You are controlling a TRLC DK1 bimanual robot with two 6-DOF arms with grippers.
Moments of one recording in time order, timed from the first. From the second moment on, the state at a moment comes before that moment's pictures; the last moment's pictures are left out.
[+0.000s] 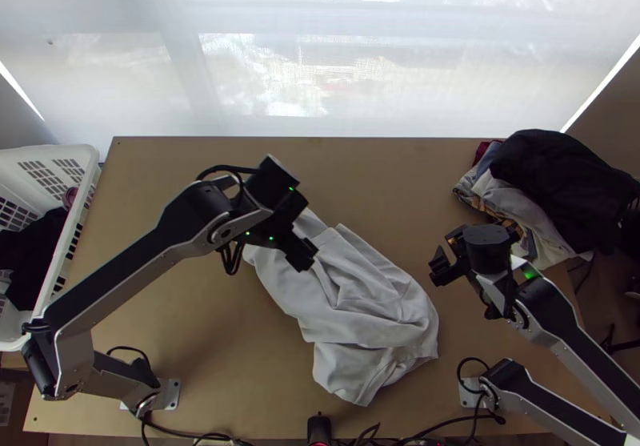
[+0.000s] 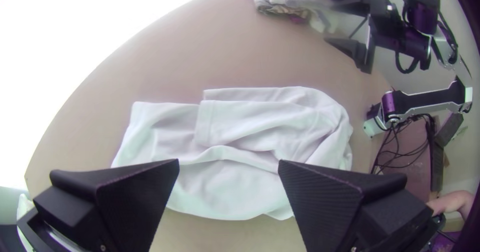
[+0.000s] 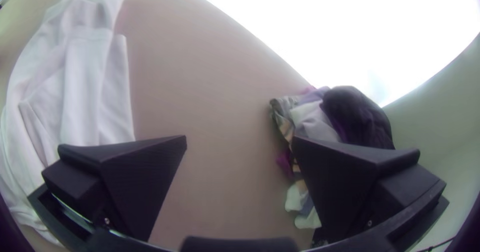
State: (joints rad) left arm -0.82 1.60 1.77 -1.13 0.06 -0.05; right arm 0.54 0.93 0.79 -0.59 0.44 -0.29
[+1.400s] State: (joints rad) left arm -0.50 1.26 1.32 -1.03 0.04 0.02; right arm 0.99 1.73 1.09 -0.44 0.29 -0.24
